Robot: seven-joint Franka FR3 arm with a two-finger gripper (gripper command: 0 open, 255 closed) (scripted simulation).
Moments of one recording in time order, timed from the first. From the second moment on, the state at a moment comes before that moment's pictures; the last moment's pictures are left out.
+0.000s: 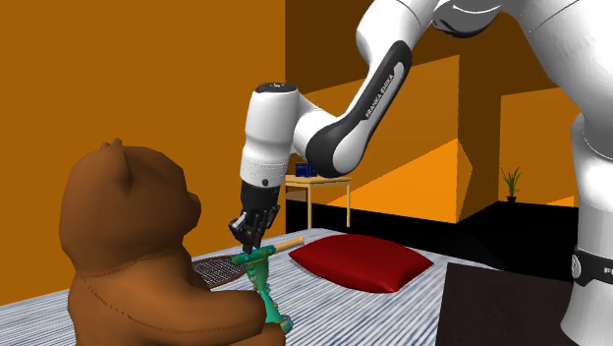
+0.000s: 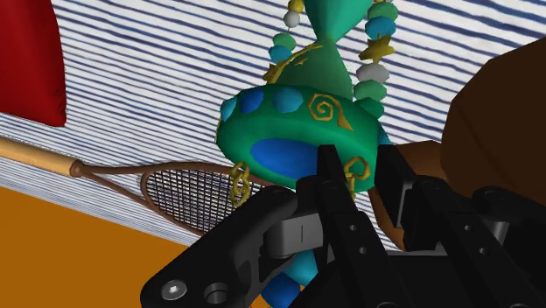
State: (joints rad) arm -0.04 0.40 0.32 -2.10 -0.96 2.62 1.05
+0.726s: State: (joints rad) arm -0.08 0.30 0.38 -2.11 -0.82 2.56 0.92
